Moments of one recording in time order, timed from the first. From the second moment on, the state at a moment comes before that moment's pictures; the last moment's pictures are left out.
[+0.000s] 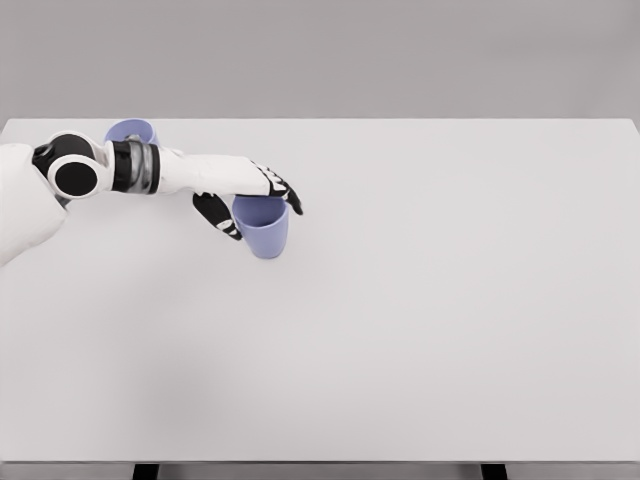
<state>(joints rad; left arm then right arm) -1.02 0.58 -1.08 -1.13 -0.09 -0.61 -0.61 -0.01 0.00 -0.07 0.14 0.07 -0.15 0.17</state>
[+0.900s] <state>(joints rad) -1.11 0.84 -1.07 -1.28 0.12 -0.61 -0.61 -0.01 0.00 -0.07 0.14 0.07 -0.15 0.17</state>
